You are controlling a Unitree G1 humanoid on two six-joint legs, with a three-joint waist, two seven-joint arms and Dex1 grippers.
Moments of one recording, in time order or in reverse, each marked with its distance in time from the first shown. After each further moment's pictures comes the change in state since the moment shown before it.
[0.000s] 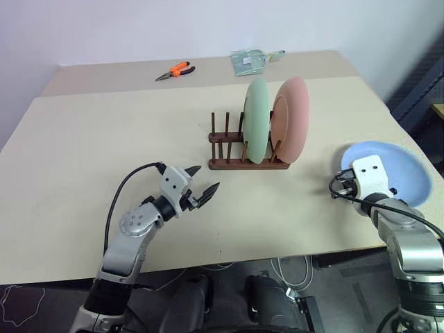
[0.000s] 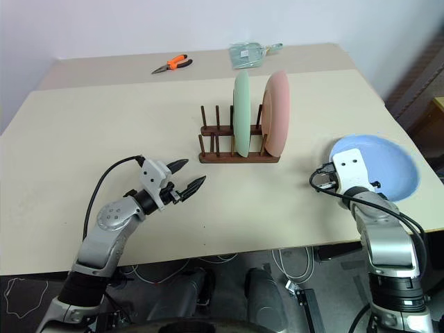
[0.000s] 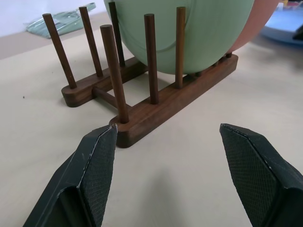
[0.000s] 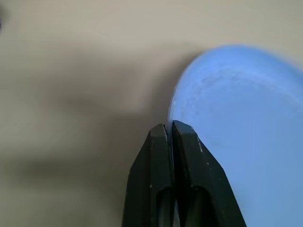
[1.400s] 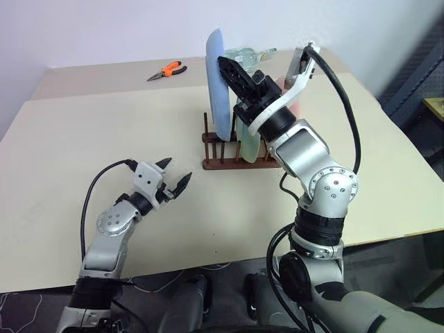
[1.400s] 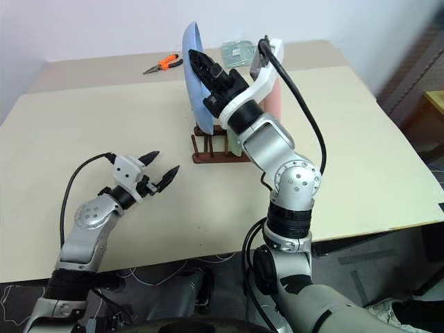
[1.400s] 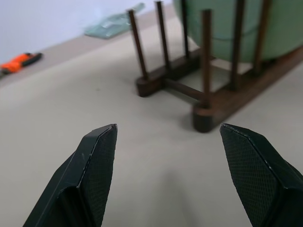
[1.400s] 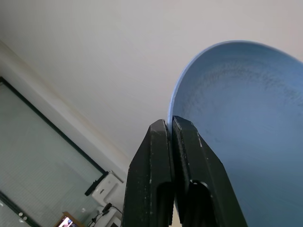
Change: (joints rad) left arm 0.010 0.067 0.129 0.116 0.011 -0.128 0.023; right arm -0.614 0.712 0.016 0.027 1.077 0.006 -0.435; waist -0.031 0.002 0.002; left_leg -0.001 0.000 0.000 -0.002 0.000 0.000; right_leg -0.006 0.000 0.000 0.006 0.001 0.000
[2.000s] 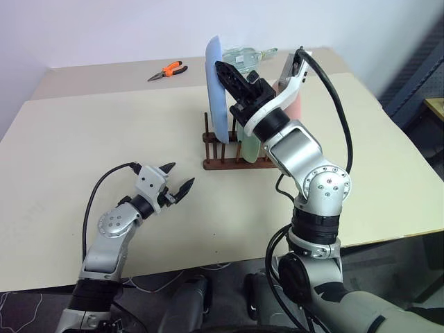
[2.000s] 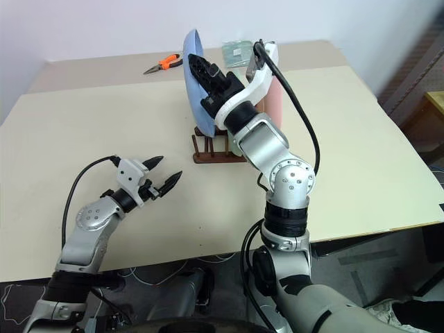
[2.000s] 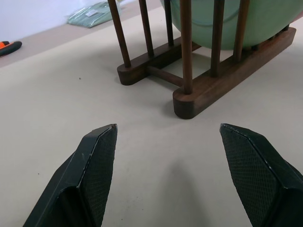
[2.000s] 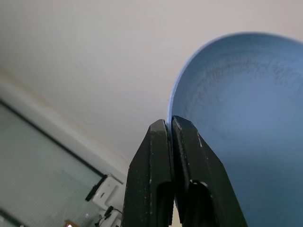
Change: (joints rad) left arm 0.001 -0.001 -0.011 0.001 0.001 0.012 -0.026; right arm 0.000 0.006 0.020 0.102 0.032 -0.062 -0.085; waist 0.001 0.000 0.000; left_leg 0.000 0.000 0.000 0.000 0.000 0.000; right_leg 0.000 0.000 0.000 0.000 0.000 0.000
